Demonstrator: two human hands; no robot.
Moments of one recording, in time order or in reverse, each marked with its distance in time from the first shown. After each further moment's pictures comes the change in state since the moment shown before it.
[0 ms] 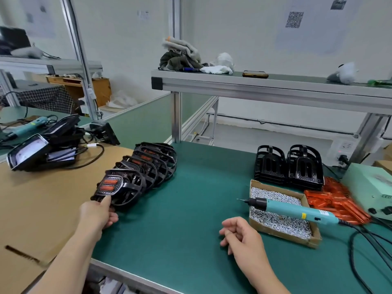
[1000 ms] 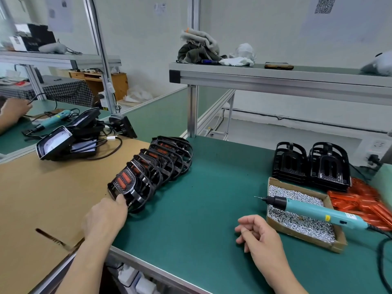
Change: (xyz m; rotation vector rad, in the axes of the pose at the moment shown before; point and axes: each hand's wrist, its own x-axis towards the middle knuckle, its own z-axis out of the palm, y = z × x) left_hand -0.025 -0.009 -0.023 0.816 0.206 0.207; right_hand 0.003 0.007 -0.001 0.018 -0.012 -0.034
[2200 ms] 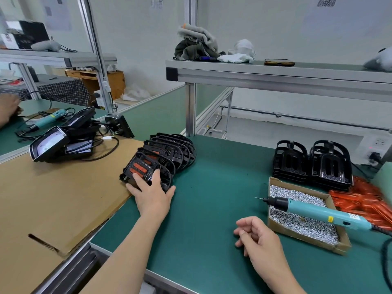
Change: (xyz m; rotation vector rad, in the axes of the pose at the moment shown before) left_hand -0.014 0.096 0.066 -0.103 -0.088 0.269; right_hand 0.003 0.000 0.003 -0.053 -0.016 0.009
